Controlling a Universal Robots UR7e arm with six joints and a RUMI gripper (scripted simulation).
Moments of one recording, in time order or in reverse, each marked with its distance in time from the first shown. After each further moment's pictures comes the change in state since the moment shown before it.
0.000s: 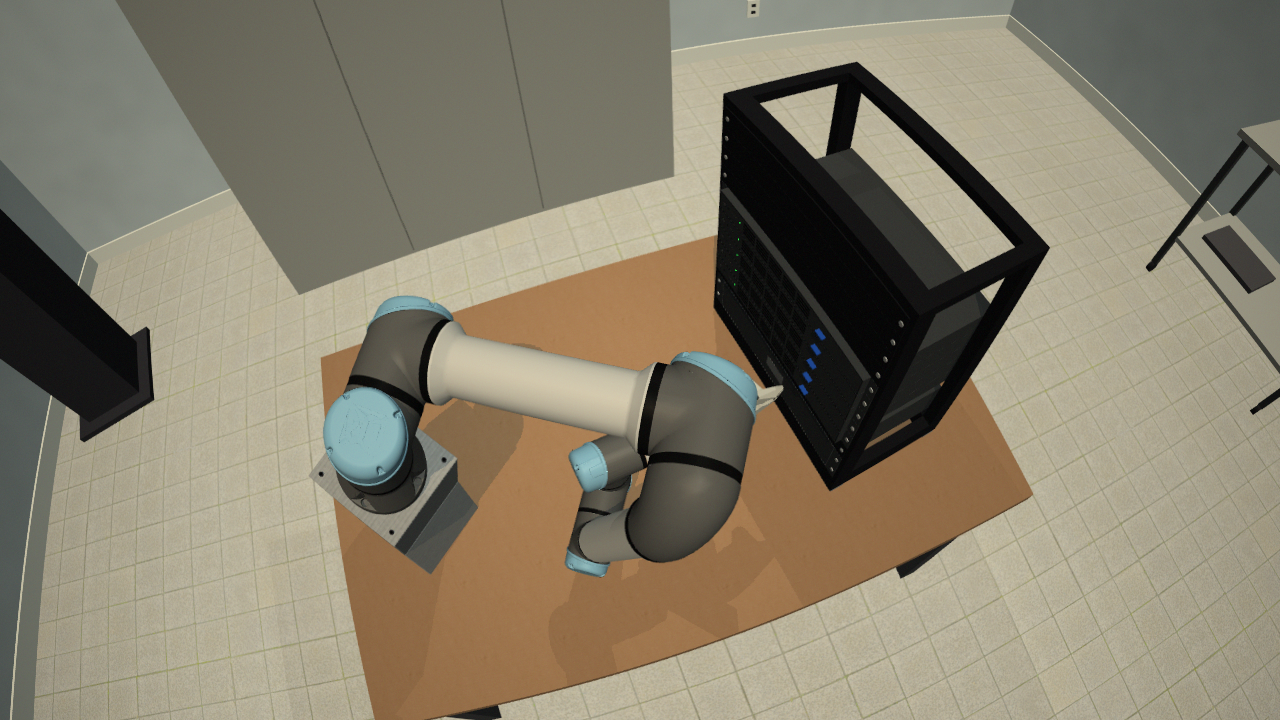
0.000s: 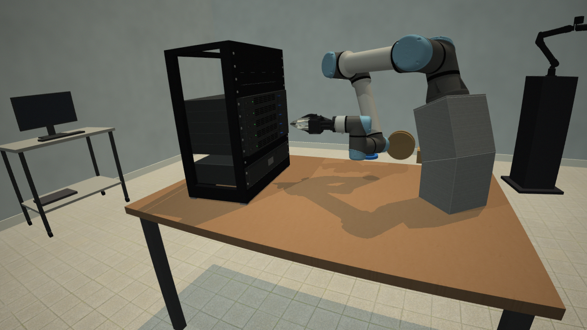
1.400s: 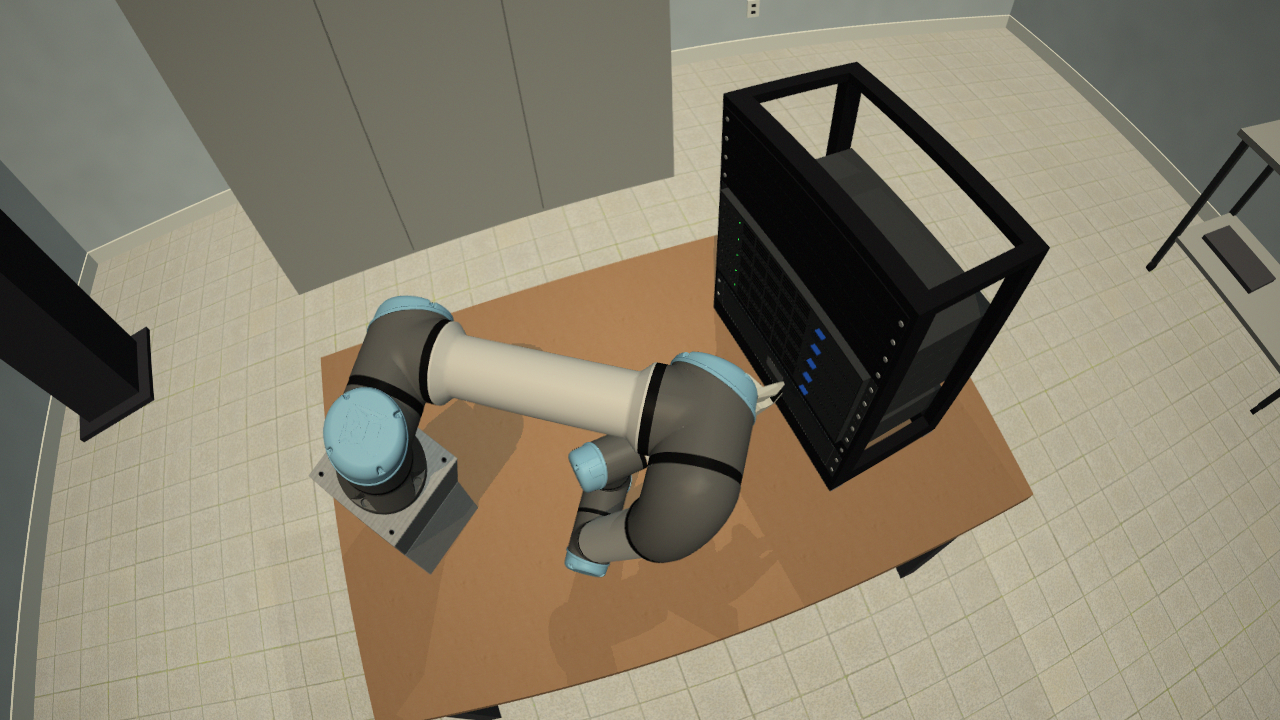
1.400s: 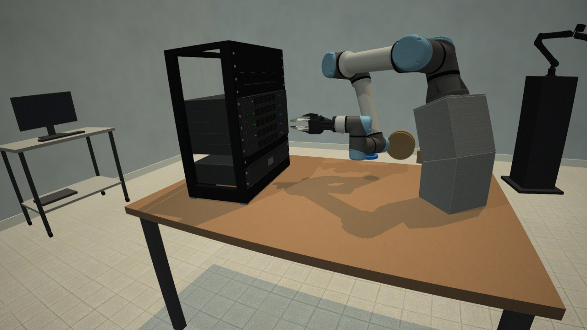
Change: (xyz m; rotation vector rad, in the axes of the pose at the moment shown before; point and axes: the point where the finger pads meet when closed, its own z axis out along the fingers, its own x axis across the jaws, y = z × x) arm 0.000 0.000 0.000 0.000 0.000 0.000
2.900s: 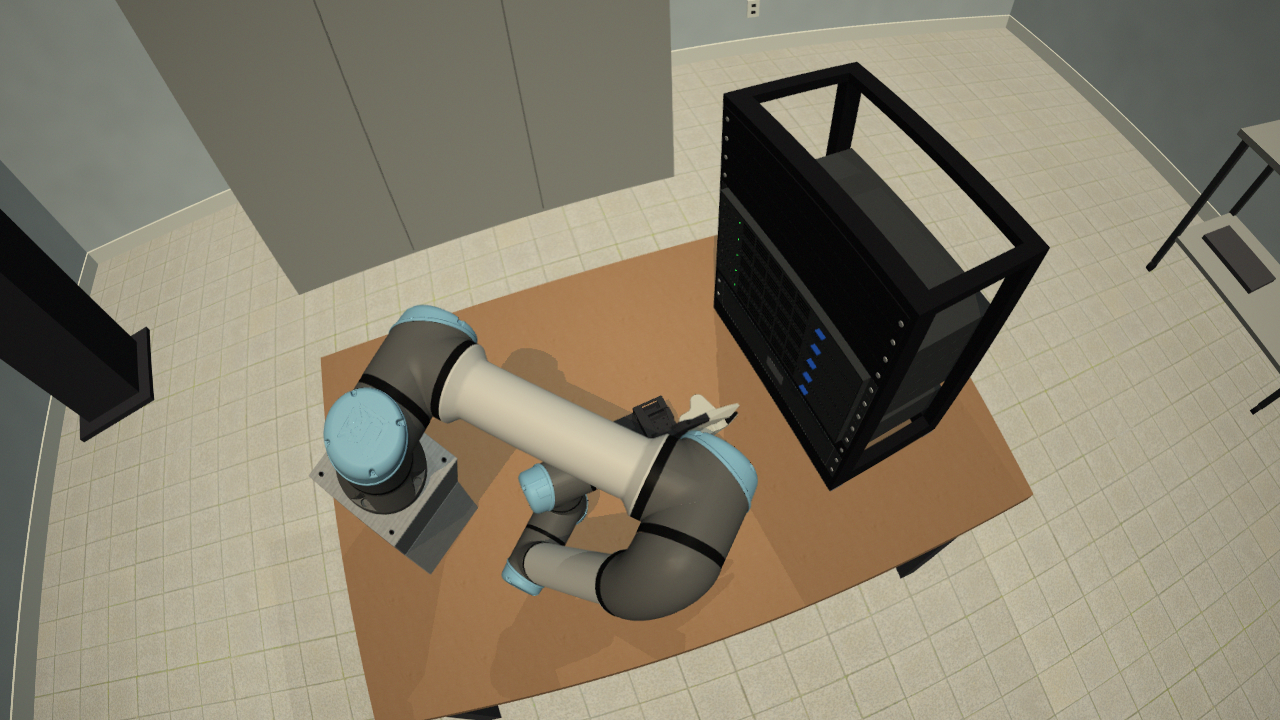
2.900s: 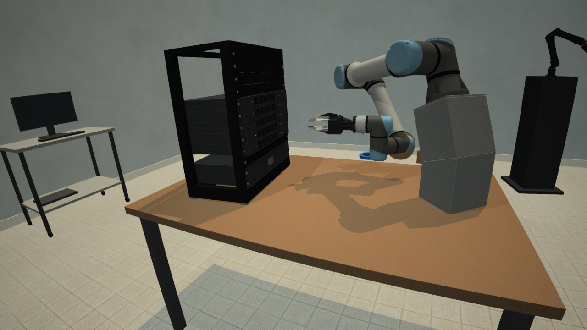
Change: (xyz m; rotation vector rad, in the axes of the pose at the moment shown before) arm 0.000 0.000 -0.089 0.000 0.000 0.000
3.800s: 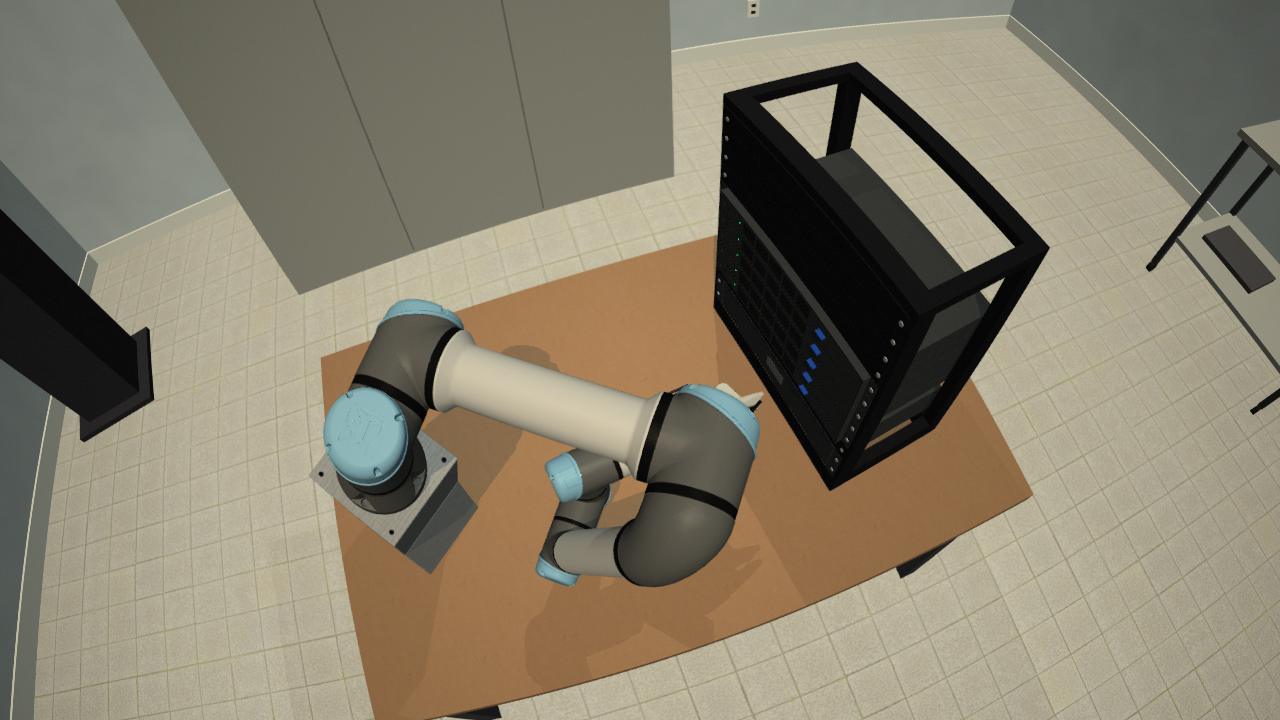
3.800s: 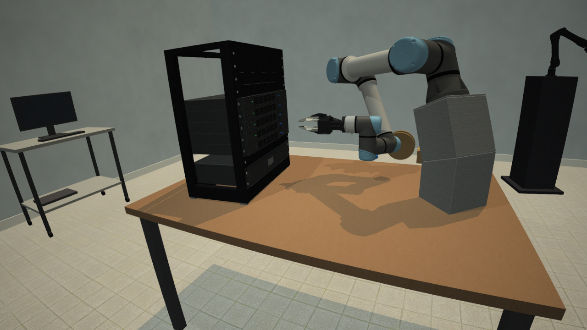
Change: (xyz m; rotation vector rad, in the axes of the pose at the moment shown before) arm 0.001 0.000 0.047 0.000 0.000 0.000
